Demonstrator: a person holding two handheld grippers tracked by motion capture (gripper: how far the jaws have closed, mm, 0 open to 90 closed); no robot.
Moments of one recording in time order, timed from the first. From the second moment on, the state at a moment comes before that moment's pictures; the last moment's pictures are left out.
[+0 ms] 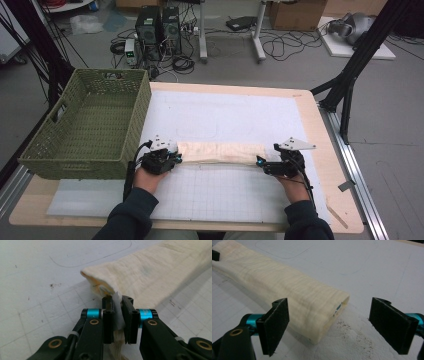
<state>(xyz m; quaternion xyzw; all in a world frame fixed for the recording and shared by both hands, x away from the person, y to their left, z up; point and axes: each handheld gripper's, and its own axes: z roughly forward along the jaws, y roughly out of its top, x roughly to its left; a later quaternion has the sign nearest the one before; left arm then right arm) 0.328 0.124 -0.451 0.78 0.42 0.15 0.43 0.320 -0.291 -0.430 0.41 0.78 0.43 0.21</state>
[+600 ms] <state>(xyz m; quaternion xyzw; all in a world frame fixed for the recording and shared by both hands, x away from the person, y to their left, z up) 0.328 0.125 -0.452 0.78 0.42 0.15 0.43 0.327 -0.279 -0.450 0.44 0.79 0.39 0.17</state>
